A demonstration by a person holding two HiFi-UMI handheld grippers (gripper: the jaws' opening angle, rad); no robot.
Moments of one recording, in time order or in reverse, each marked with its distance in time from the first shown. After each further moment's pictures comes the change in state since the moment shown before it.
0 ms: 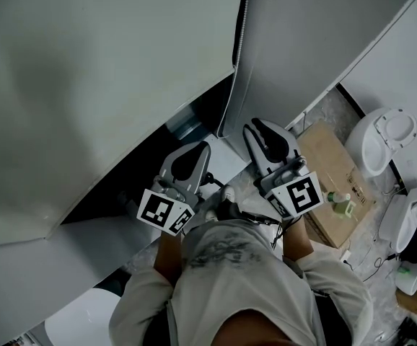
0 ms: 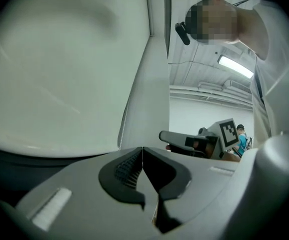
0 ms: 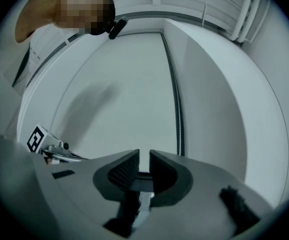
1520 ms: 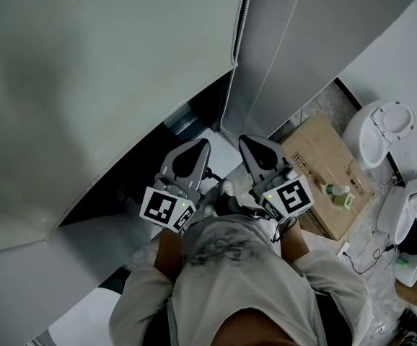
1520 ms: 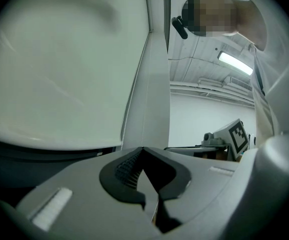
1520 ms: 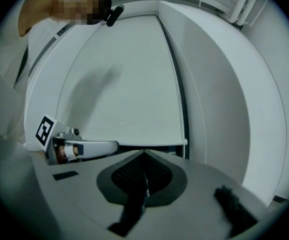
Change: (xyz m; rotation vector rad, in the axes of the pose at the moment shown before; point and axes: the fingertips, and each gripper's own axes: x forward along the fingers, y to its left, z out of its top) left arm -0.001 0.006 -0.016 0.016 0.042 0.000; right arm -0.010 0.026 -0.058 0.081 0.172 0.016
